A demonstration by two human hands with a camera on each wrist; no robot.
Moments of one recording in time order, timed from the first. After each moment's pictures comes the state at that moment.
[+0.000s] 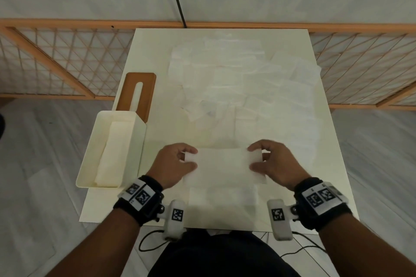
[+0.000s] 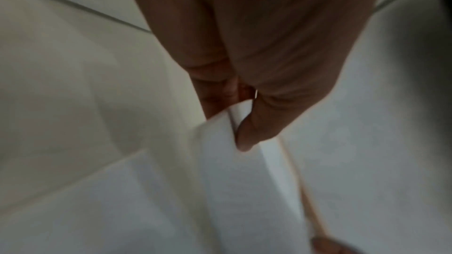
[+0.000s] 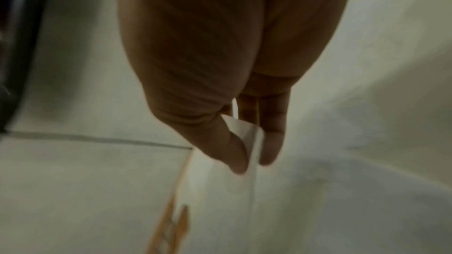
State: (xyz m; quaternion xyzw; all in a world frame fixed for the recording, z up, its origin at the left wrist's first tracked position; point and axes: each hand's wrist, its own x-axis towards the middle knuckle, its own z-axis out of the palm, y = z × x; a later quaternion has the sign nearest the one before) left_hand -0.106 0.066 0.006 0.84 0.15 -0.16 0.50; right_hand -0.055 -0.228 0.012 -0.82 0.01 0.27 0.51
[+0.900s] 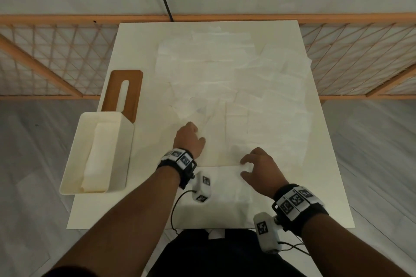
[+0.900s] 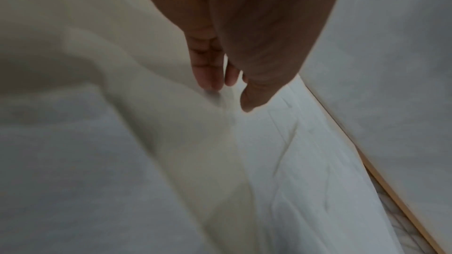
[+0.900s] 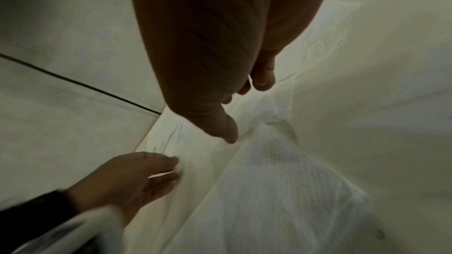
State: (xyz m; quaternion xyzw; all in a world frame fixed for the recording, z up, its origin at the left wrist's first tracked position) left_hand -0.022 0.009 -0.060 0.92 0.18 -0.15 0.31; right_hand -0.075 -0.230 -0.047 -0.93 -0.07 0.23 0.29
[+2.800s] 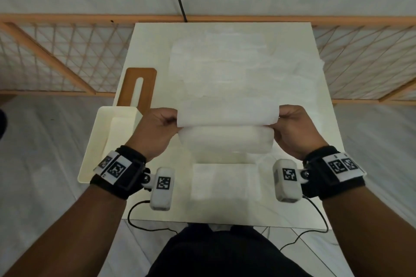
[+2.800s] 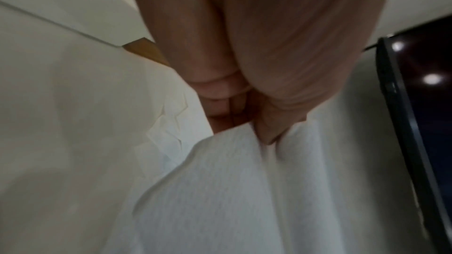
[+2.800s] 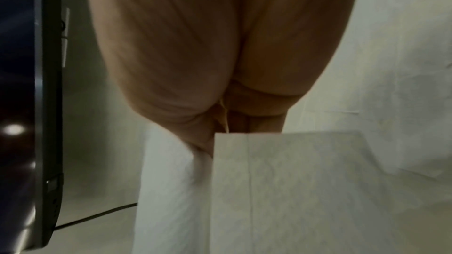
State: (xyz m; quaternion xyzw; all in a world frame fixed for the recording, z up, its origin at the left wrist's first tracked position) left_hand -0.068 0.082 0.071 0.77 0.07 -0.04 0.63; right_hand -0.014 -0.216 0.061 -0.62 -0.01 0.19 0.76
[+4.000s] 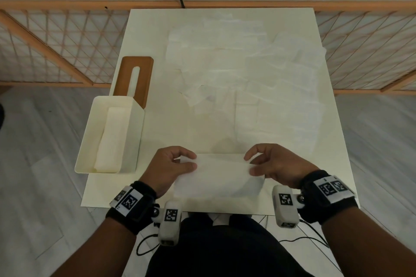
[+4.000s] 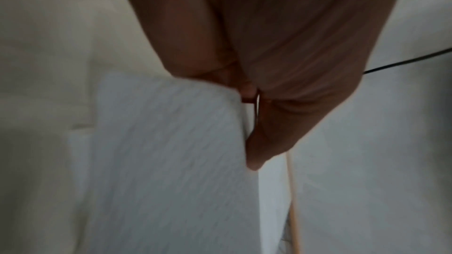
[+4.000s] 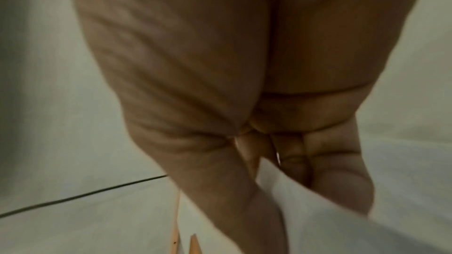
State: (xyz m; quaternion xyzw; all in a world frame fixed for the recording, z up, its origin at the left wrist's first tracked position) left_hand -0.146 0.060 0.004 0.69 0.23 -0.18 0.67; right_hand -0.072 -0.243 -0.008 -0.64 0.04 0.48 0.60
